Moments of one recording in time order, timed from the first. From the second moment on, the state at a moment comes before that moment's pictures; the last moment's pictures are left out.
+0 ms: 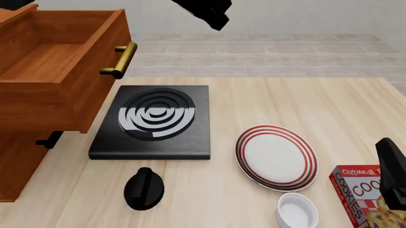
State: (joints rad) left arm -0.72 1.67 -1.83 0.72 0.53; right arm 0.02 0.00 -0.02 -0.05 0.05
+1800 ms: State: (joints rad) left arm -1.02 2.03 -1.98 0.79 0.42; right arm 0.04 0.00 -0.02 -0.06 0.04
